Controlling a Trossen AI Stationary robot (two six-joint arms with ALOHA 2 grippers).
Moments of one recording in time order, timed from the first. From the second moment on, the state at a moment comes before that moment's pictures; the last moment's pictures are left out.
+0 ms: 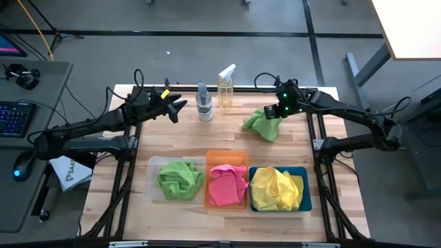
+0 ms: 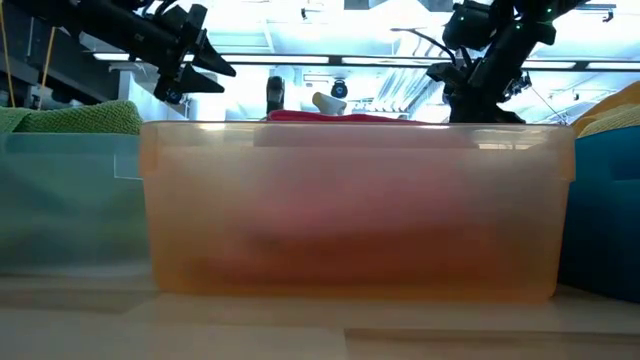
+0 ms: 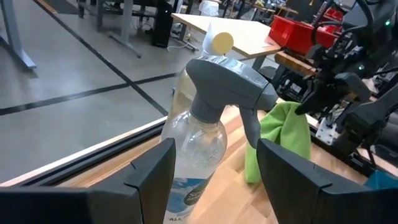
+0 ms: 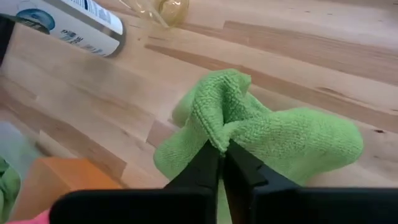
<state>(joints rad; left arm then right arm) 0.44 0.82 0.57 0.02 -0.18 -0.34 -0.56 1.17 0.91 -0.69 -0.06 0.68</state>
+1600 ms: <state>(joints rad) 0.48 0.78 0.59 0.37 0.08 -0.50 0.03 1.95 1.59 0.38 -0.71 0.58</state>
